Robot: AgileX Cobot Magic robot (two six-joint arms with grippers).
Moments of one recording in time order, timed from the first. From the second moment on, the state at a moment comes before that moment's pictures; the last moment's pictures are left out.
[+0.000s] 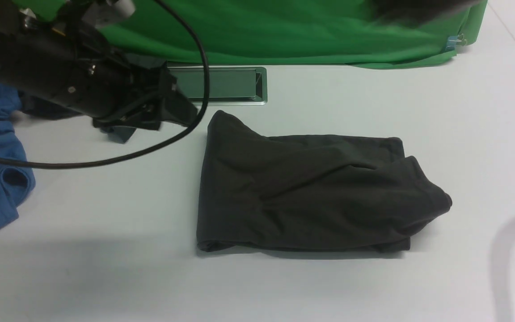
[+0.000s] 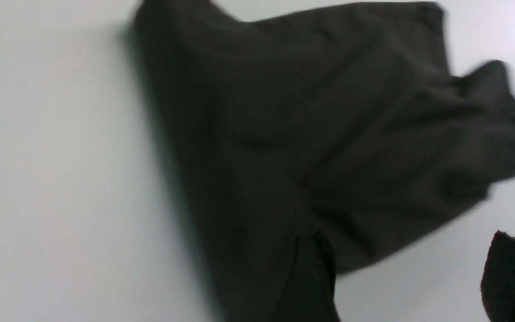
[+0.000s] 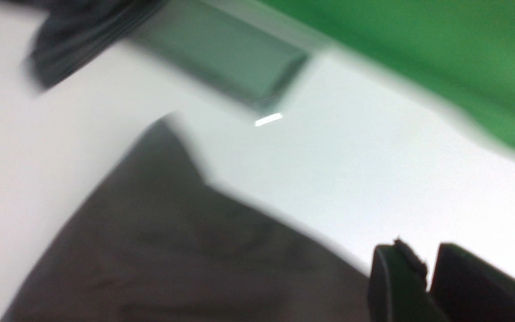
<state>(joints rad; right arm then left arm) 0.35 1.49 -1.62 -0.04 0.88 -0.03 -0.09 1.49 -1.23 -0.69 0.97 0.47</state>
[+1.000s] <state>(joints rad) 0.30 0.11 -0.47 -0.06 0.49 0.15 -0.09 0.40 -0.90 -0.54 1.22 0.13</state>
